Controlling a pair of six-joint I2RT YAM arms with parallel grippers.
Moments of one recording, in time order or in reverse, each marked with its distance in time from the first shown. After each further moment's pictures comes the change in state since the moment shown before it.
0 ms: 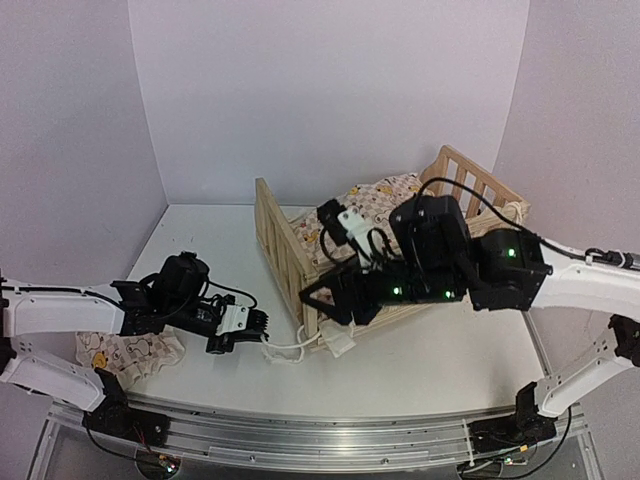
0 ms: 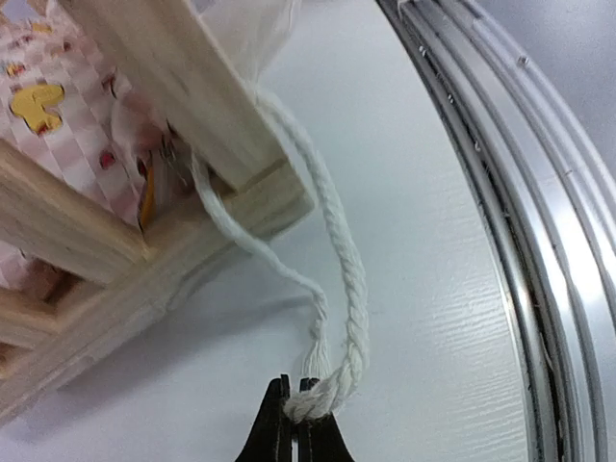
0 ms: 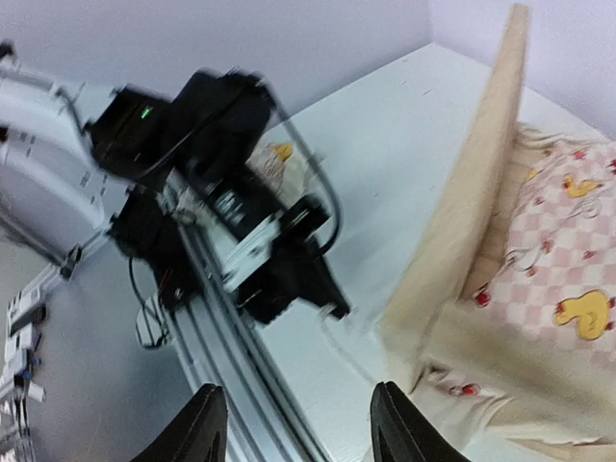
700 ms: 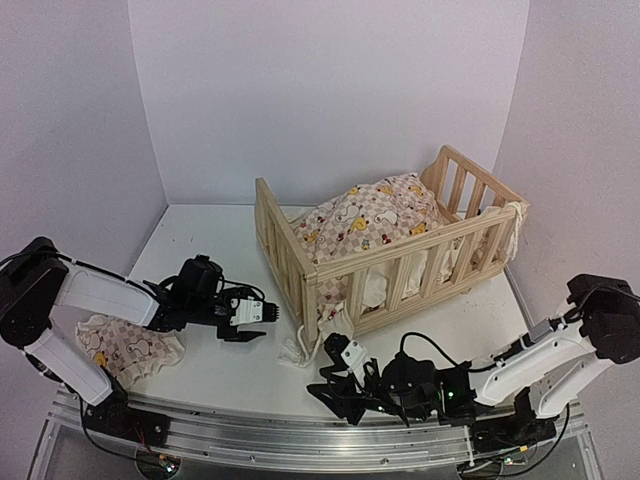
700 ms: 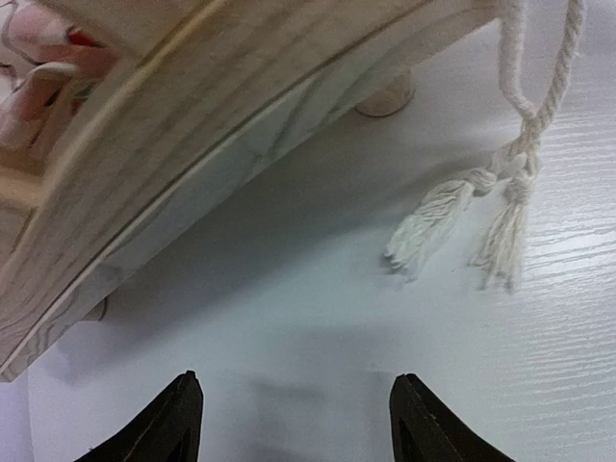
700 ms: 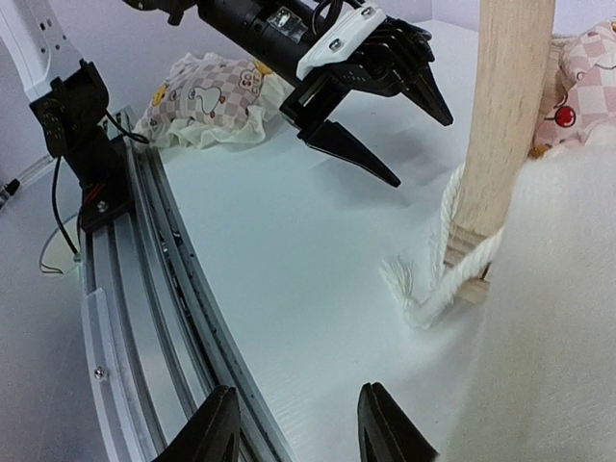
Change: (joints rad) left arm 0.097 0.307 0.000 0.295 -0.224 0.136; right arm 0.189 0.192 -0.782 1.064 0.234 -0.036
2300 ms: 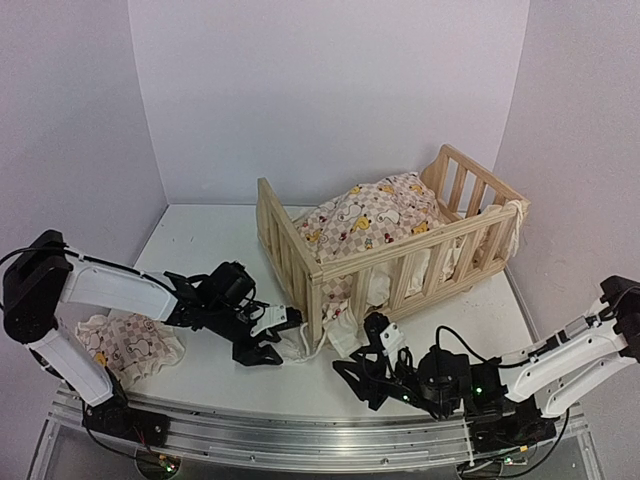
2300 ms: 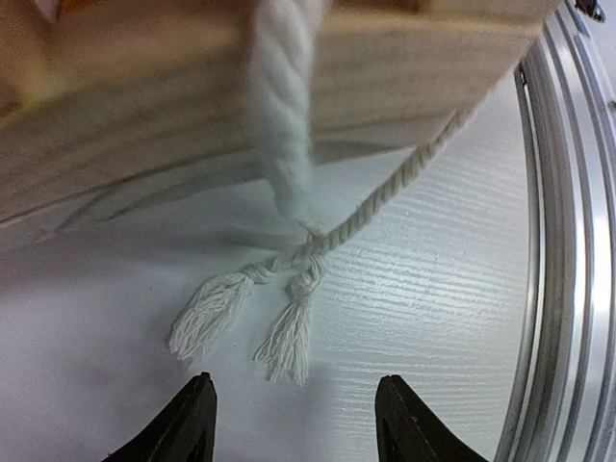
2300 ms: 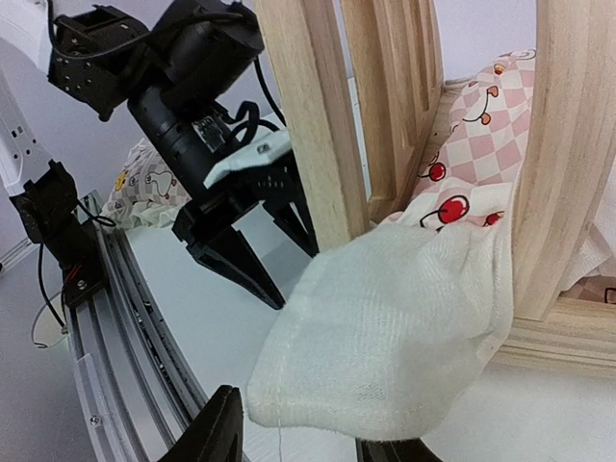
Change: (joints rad) left arm -0.172 0.044 0.180 -0.386 0.085 -0.531; right arm 0.000 -0.207 -0.113 0.020 0.178 0.037
